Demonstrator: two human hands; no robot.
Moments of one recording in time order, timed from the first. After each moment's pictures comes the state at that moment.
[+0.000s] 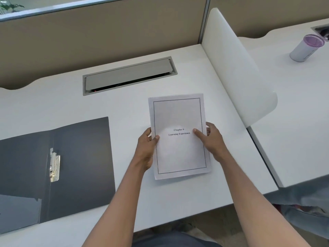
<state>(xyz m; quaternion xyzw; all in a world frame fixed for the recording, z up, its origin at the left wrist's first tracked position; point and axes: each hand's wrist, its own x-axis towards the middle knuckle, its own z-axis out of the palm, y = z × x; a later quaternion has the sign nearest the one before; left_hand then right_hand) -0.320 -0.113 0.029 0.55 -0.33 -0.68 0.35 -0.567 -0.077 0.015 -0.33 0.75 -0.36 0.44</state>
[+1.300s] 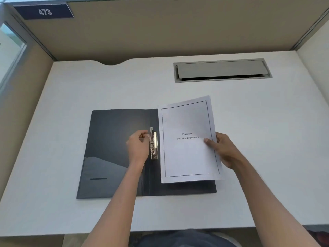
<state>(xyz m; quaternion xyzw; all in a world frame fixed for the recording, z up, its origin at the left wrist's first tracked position) 0.092 -0.125 0.016 0.76 -0.43 -0.35 0.35 -0.213 -0.115 0.023 -0.37 0.60 -0.34 0.62</state>
